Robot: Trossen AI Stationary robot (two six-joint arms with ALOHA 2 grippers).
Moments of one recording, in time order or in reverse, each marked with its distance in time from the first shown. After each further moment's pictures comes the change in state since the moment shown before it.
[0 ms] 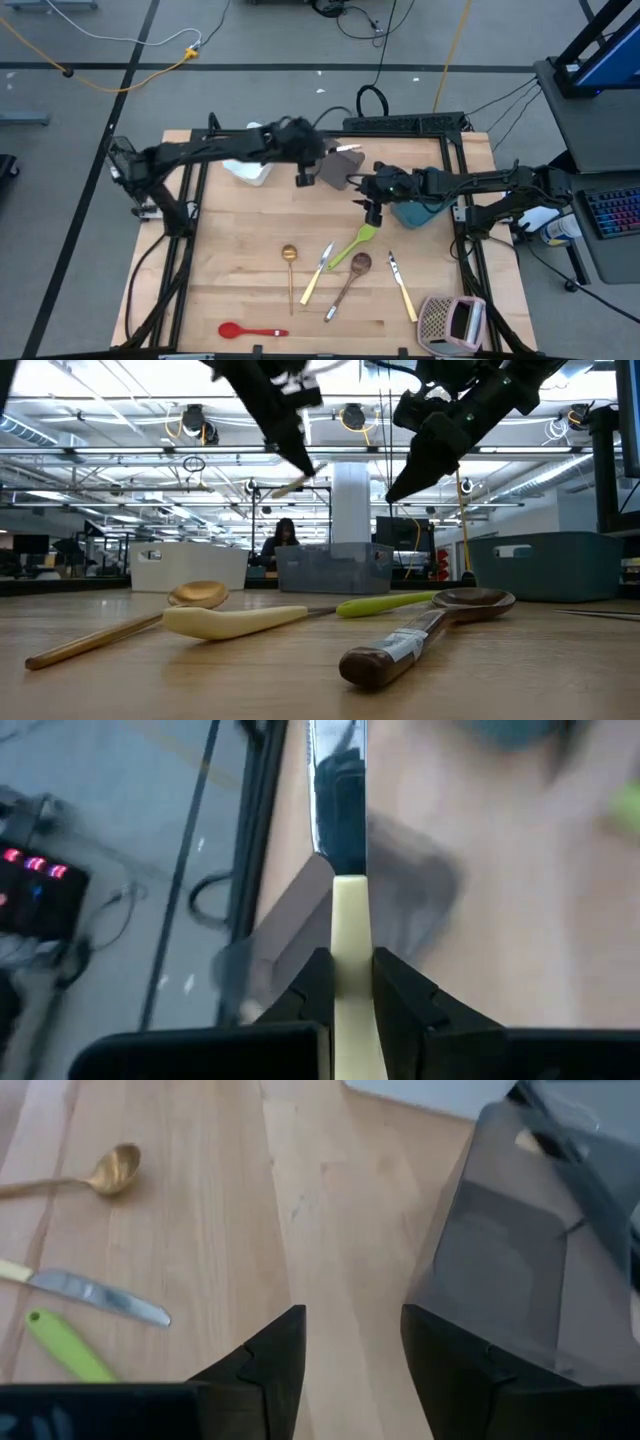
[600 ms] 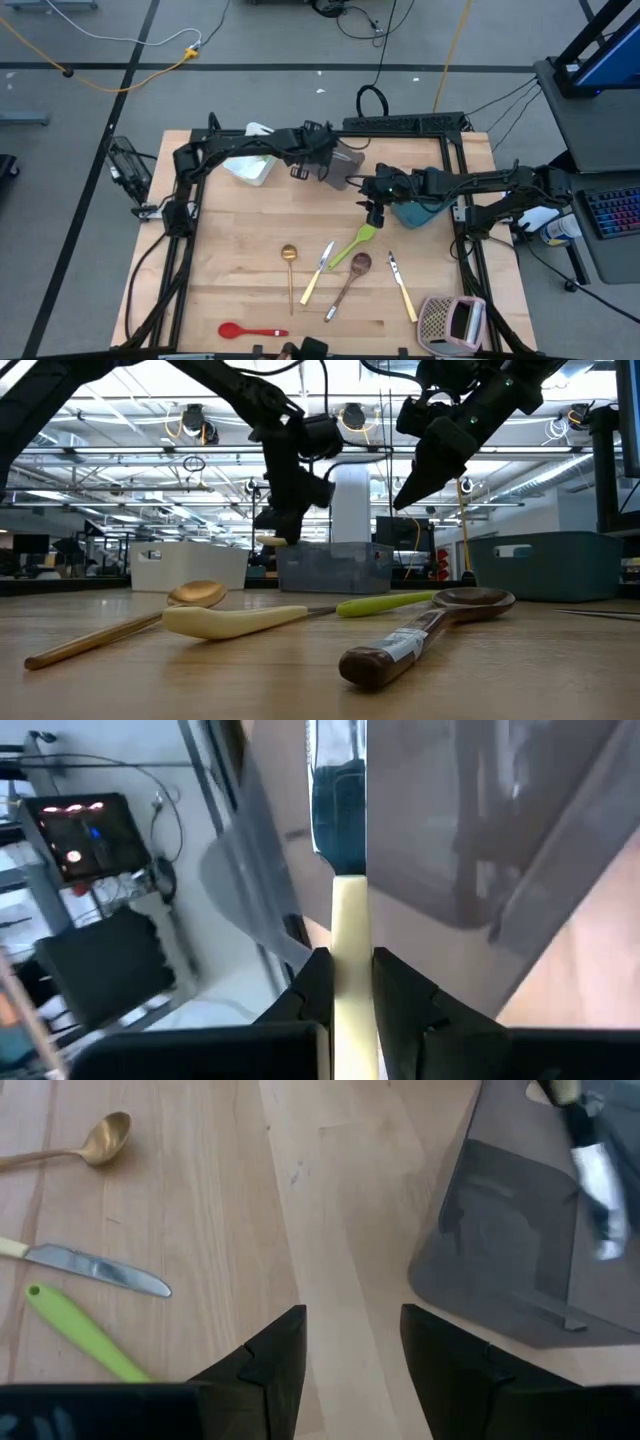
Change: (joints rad) left arm 0.086 0.351 0.149 -0.150 -0.308 0.403; right arm 0.000 0.000 0.000 -0.063 0.000 0.037
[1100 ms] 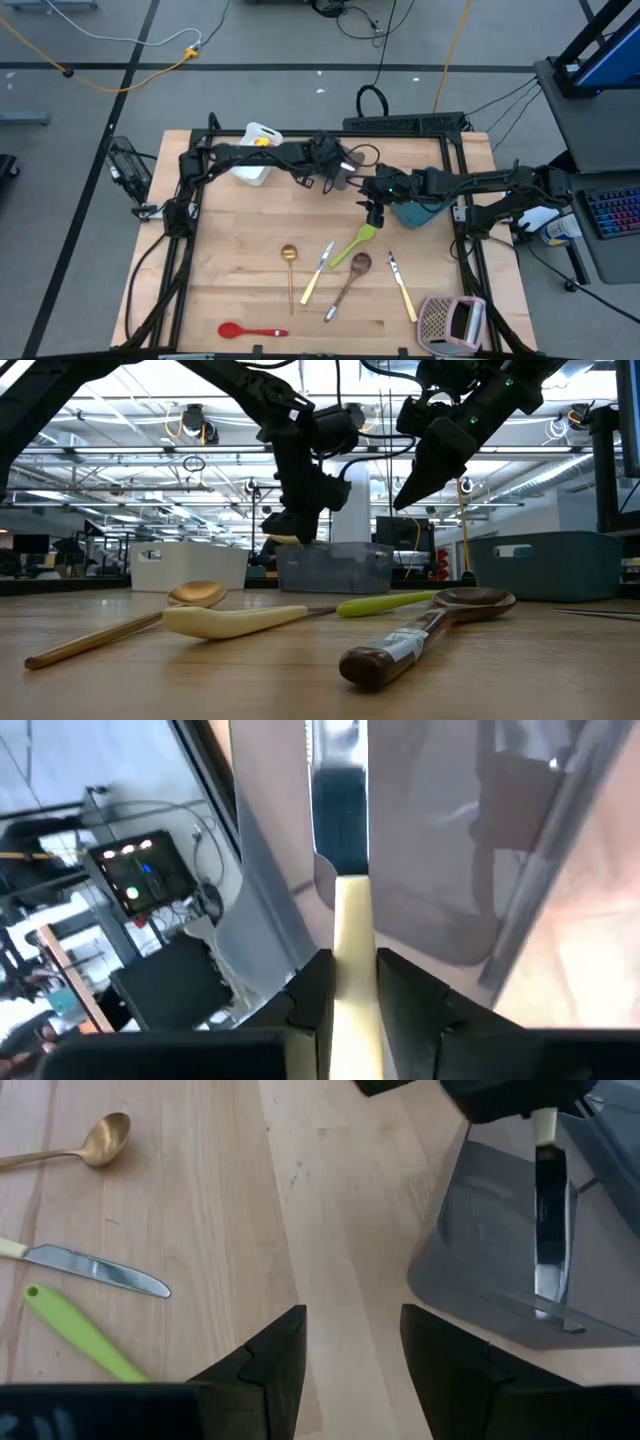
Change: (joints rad) left arm -0.095 0.035 0.000 0.074 -0.077 0.102; right arm 0.000 0.000 0.000 0.001 0.003 -0.002
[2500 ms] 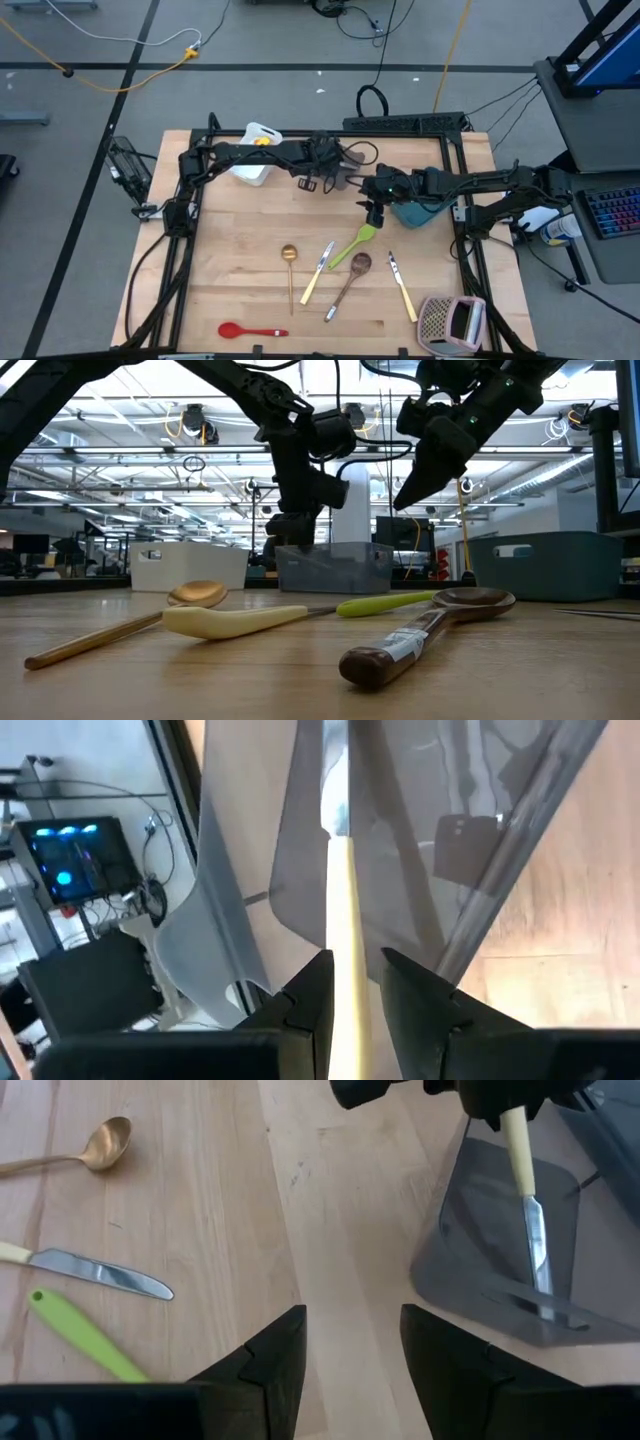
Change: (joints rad) left arm 0.010 0.000 0.000 -0.042 0.107 -0.195; right arm 0.000 0.000 0.000 0.000 -0.003 0.023
